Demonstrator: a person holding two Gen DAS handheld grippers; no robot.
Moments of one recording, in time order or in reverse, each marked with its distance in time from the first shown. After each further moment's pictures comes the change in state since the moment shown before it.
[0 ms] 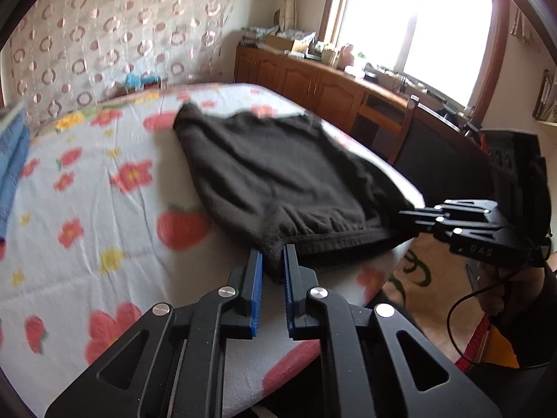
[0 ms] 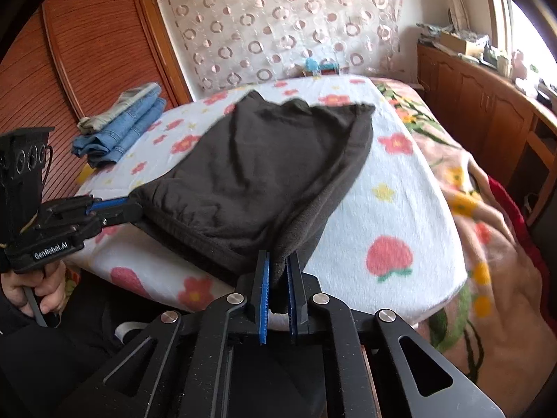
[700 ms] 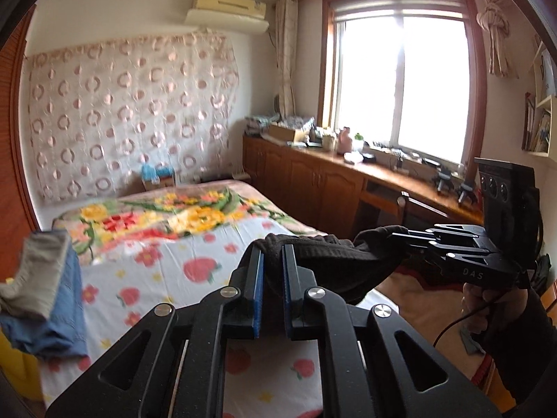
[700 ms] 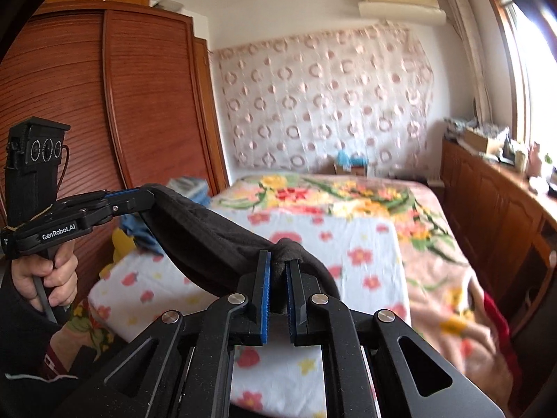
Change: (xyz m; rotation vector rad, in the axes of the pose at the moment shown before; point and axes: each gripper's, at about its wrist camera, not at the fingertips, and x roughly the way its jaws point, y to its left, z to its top) left arm -0.127 -0.002 0.106 0.079 -0.338 0.064; right arm -0.118 0.039 0.090 -0.165 -0.337 0.069
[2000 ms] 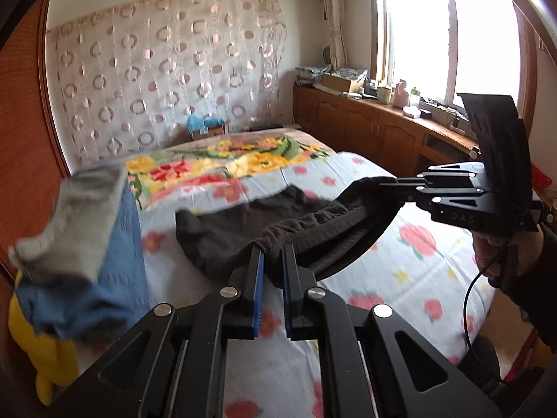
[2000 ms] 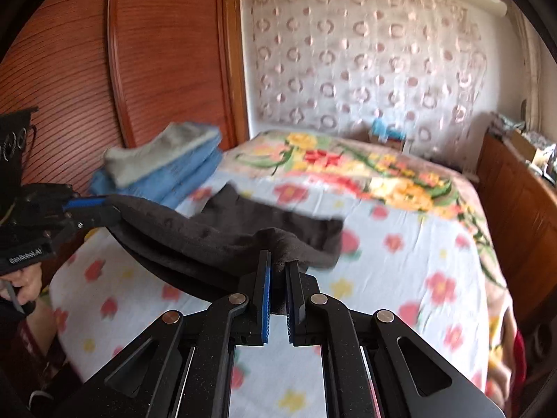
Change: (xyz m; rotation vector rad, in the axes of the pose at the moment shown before) left arm 0.043 0.116 -0.093 -0.030 0.215 0.170; right arm 0.216 0.049 -0.032 -0.121 0.223 0.082
